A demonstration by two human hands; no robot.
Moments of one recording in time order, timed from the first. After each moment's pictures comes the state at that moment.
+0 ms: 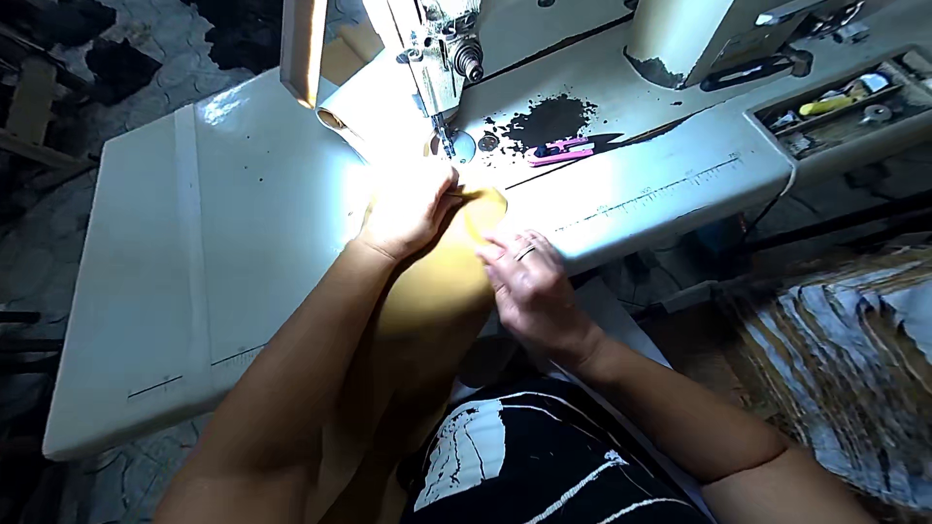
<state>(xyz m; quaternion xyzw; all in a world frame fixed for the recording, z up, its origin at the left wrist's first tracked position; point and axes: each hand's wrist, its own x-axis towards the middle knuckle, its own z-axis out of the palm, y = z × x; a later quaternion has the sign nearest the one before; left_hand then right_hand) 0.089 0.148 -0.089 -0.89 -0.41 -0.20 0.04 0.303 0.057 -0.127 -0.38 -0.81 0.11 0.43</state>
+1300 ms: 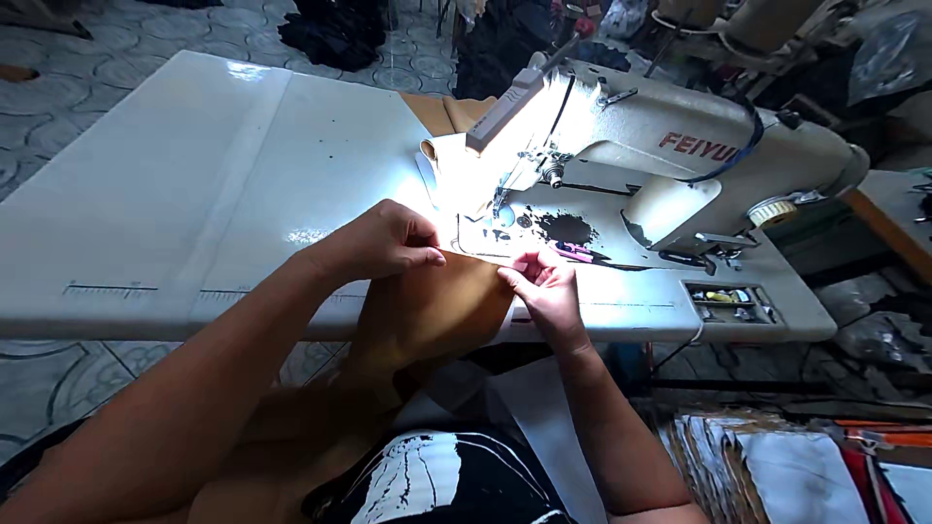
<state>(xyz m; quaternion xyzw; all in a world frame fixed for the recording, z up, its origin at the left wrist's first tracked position) 0.033 0.067 -0.034 -0.81 -0.47 -0.29 -0.19 0.302 0.100 -0.080 -0.32 -0.73 0.41 0.45</state>
